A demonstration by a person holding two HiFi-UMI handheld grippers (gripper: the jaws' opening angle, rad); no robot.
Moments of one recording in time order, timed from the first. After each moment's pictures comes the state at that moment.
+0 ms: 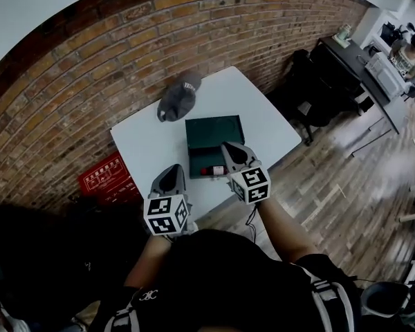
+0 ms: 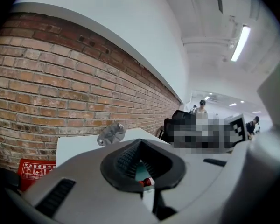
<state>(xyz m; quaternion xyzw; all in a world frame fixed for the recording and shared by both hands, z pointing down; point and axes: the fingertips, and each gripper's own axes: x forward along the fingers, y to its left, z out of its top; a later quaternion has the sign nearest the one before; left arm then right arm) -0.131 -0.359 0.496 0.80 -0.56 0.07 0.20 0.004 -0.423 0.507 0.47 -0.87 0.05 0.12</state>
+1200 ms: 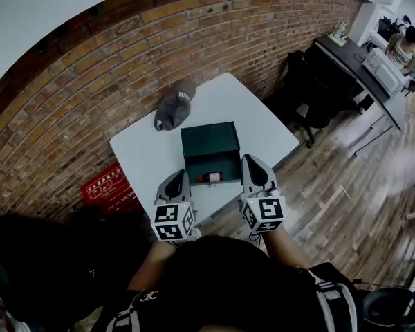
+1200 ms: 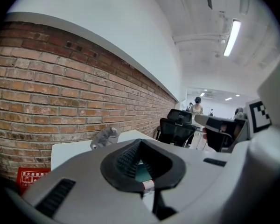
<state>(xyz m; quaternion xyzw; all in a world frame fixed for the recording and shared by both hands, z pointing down) -0.088 -0.358 0.482 0.82 -0.55 0.08 0.16 0.085 -0.368 0.434 0.59 -0.81 0.03 0.01</state>
